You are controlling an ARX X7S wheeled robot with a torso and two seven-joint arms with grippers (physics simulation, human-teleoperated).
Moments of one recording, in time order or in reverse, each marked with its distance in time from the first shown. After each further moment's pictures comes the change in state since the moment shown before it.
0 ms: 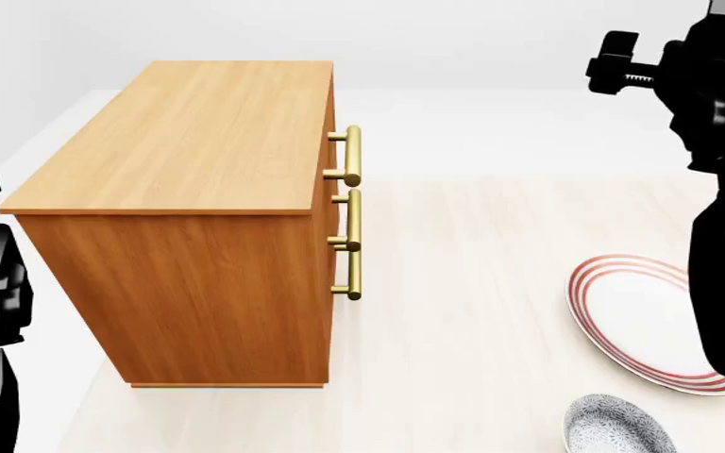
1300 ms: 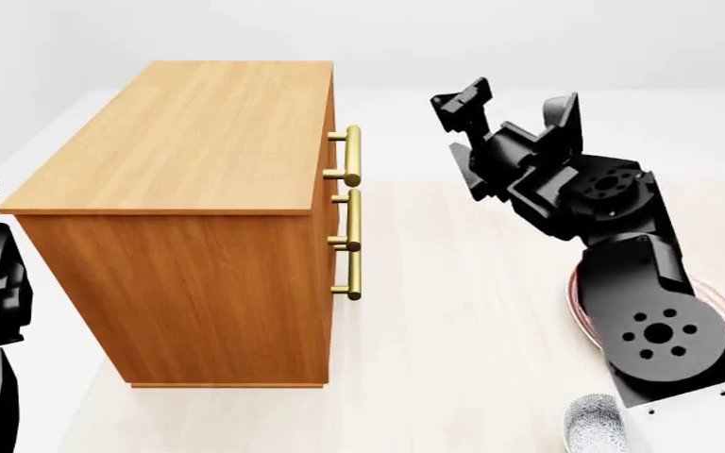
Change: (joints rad) left arm -0.002 0.000 -0.007 0.000 -0.001 0.002 -0.008; right arm -0.210 -0.198 0.954 0.000 0.028 0.235 -0.358
